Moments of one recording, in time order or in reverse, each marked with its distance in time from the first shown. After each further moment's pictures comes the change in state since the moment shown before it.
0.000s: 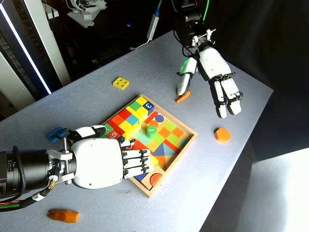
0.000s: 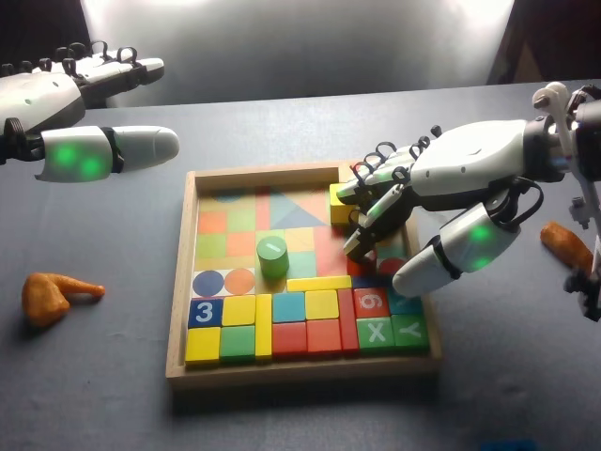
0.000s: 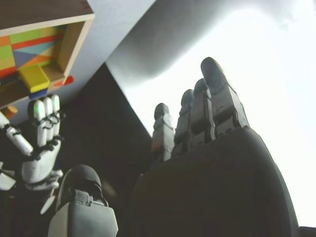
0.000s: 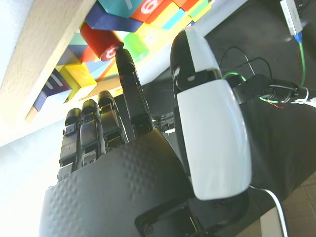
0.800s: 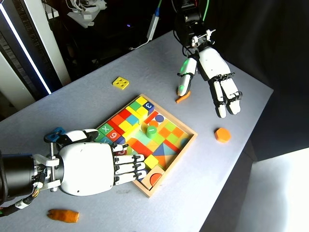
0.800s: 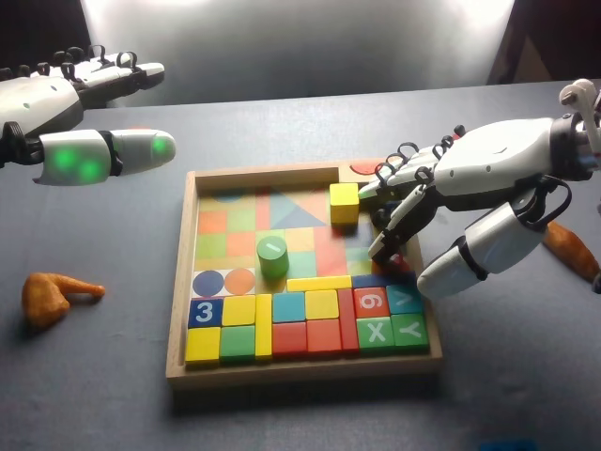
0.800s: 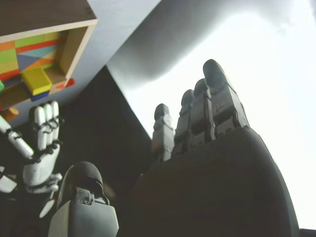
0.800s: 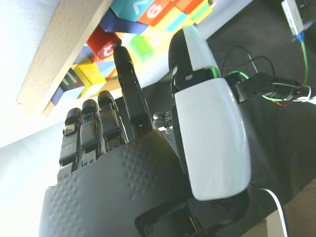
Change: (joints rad) left arm 0.010 0.000 -0.002 -0.006 0.001 0.000; right arm 0.003 0.055 -0.036 -0.061 0.005 0.057
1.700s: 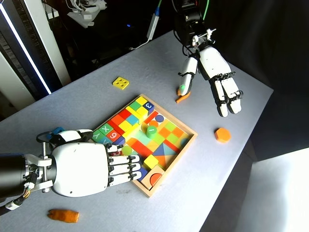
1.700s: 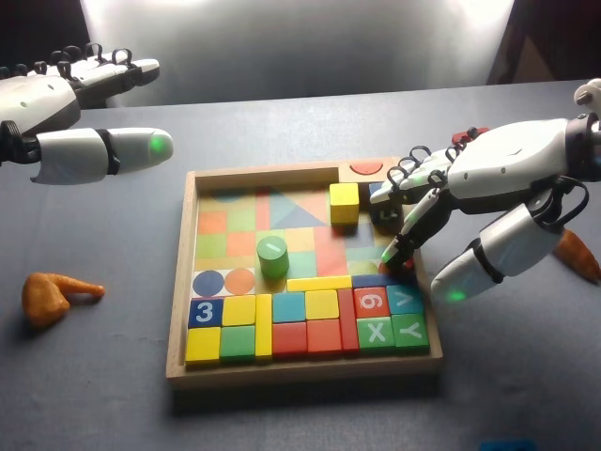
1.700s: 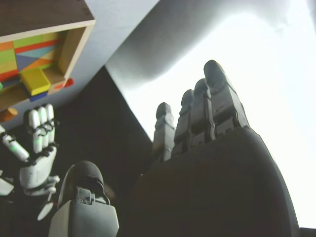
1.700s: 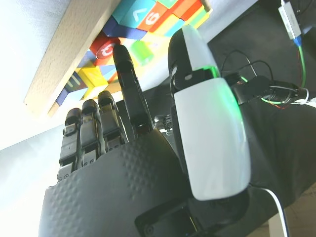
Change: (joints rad) left arm 0.002 0.004 0.000 -0.002 -0.003 0.000; right arm 0.004 0.034 -0.027 -0.057 0.008 0.052
